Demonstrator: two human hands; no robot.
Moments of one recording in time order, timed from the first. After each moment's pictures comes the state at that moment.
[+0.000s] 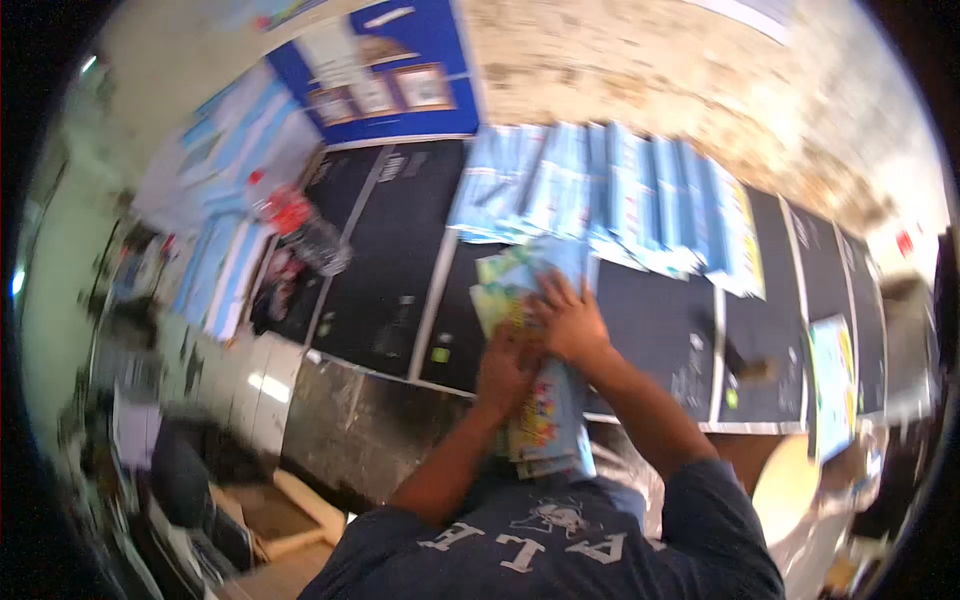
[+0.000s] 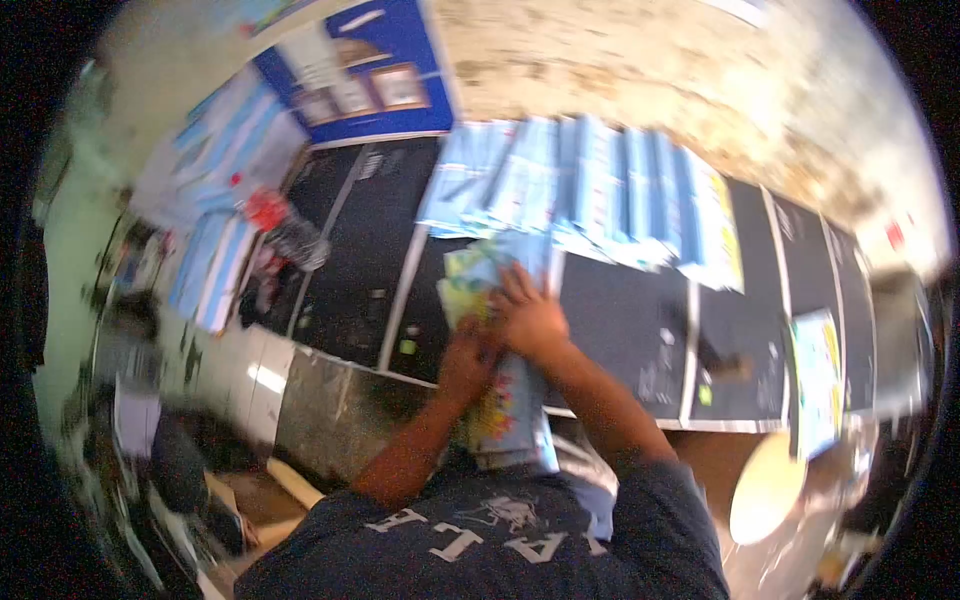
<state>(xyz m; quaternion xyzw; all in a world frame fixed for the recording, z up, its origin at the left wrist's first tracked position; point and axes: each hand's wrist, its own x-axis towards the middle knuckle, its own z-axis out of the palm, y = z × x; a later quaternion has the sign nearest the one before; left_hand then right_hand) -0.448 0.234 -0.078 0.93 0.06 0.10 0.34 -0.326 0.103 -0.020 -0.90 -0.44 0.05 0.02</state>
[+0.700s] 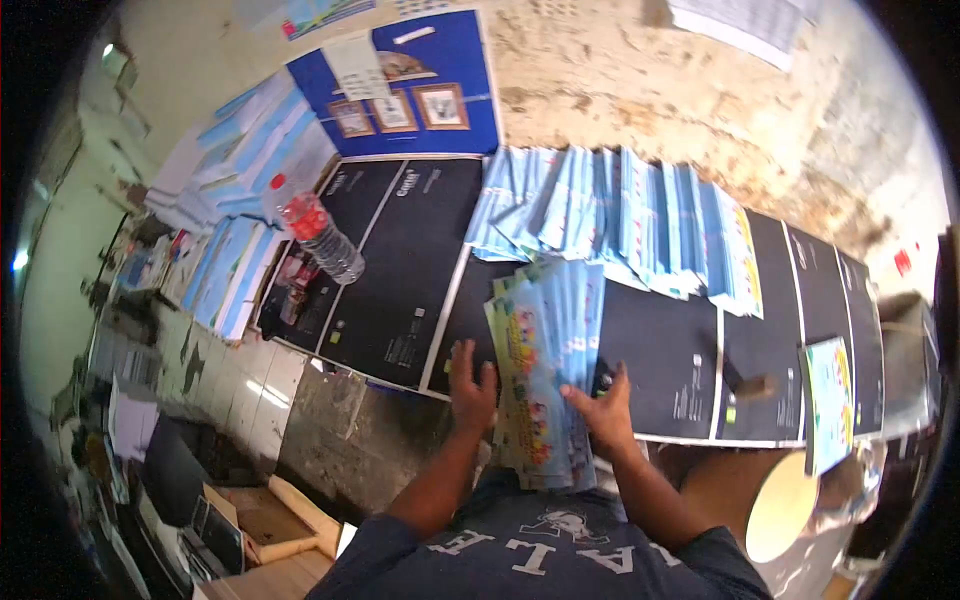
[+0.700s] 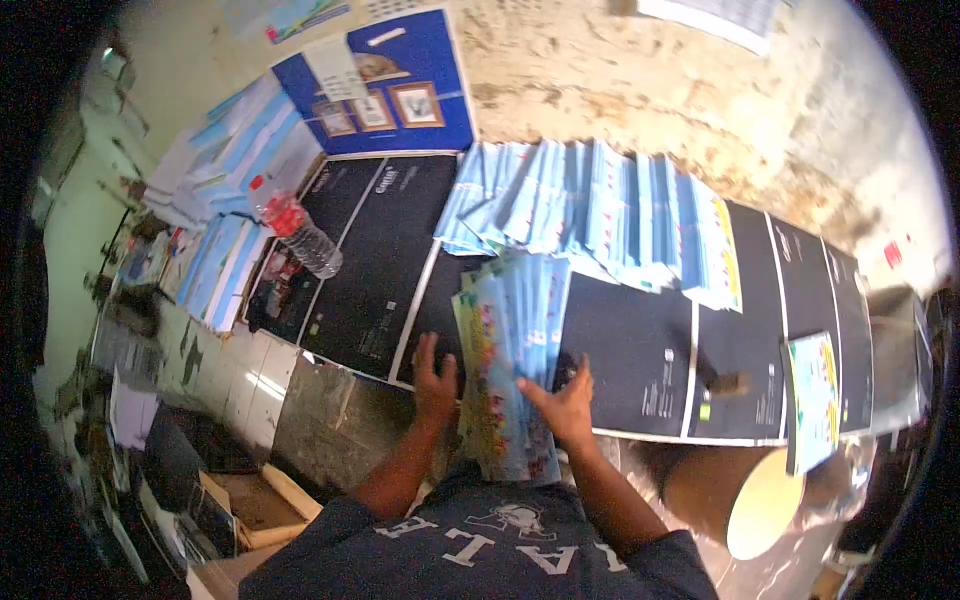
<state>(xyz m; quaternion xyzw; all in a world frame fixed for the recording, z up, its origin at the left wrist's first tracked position) -0.495 0.260 -0.068 0.85 0.26 0.24 0.38 -0.425 0.033 -0.048 -0.83 0.01 0.12 0.55</state>
